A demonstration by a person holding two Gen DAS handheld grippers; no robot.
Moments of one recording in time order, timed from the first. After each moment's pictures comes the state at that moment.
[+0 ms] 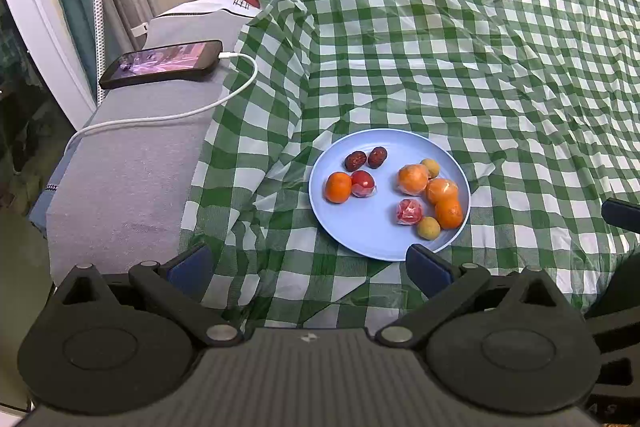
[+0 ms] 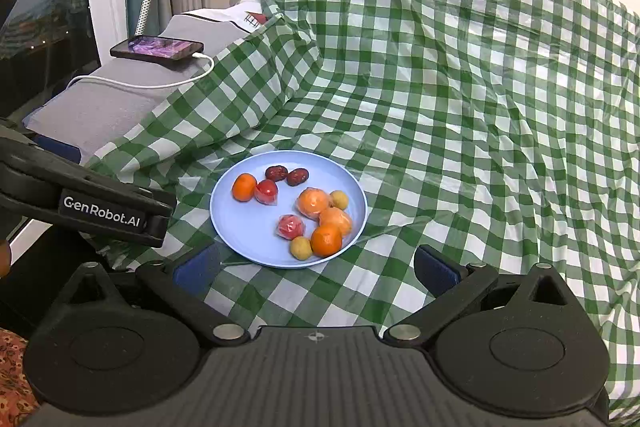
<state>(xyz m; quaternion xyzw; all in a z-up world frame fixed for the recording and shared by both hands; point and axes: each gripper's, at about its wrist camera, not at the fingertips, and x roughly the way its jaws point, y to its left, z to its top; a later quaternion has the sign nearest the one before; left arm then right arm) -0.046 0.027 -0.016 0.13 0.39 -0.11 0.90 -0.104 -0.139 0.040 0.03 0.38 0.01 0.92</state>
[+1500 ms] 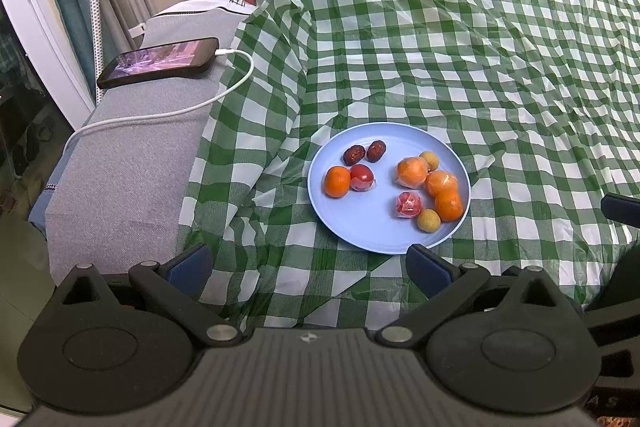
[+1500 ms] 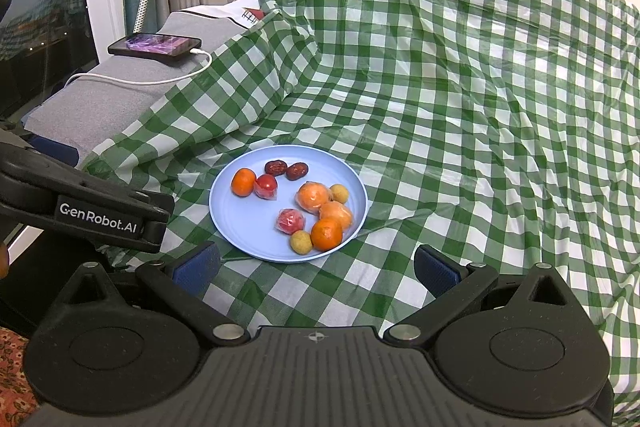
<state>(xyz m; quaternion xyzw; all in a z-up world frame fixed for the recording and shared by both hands) -0.046 0.029 -0.019 0.13 0.40 -0.11 0.90 -0.106 -0.140 0.036 0.03 0.38 0.01 0.92</state>
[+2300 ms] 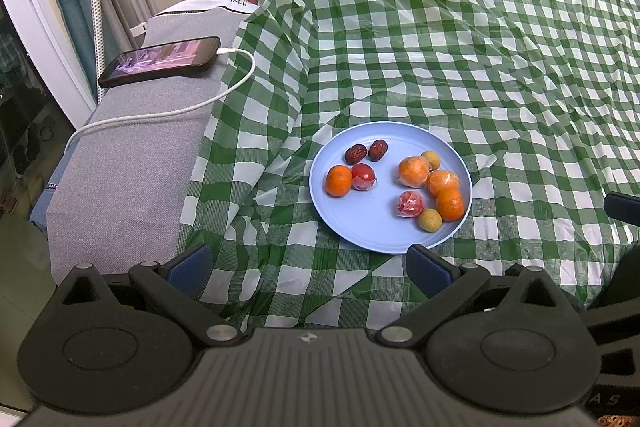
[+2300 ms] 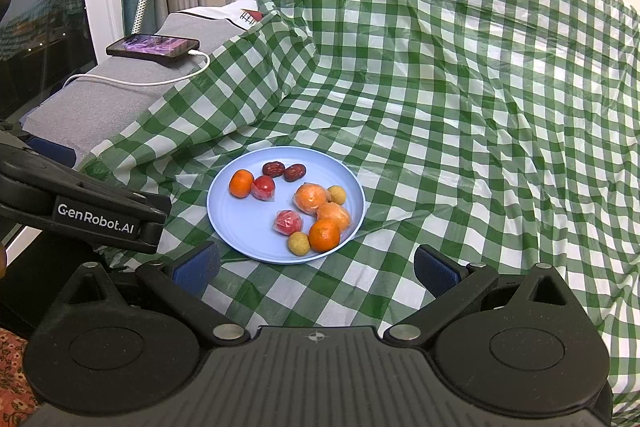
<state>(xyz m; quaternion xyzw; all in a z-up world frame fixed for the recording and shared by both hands) -0.044 0.030 -0.020 0.14 0.40 -0.11 0.90 -0.106 -0.142 0.036 0.03 0.38 0.01 0.92</state>
